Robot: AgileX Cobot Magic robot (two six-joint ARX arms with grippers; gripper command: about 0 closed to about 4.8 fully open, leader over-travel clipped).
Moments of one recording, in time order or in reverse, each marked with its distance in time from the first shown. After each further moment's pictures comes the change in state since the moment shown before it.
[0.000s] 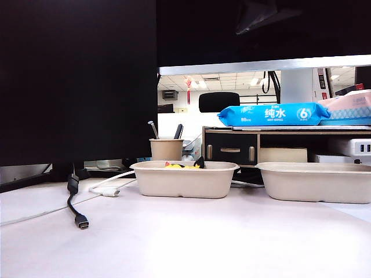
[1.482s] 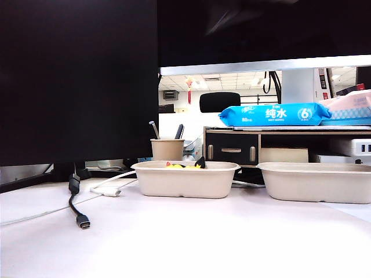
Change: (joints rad) left arm -0.024 0.000 0.000 0.000 0.003 0.000; right arm 0.018 0.122 0.105 0.056 0.001 0.043
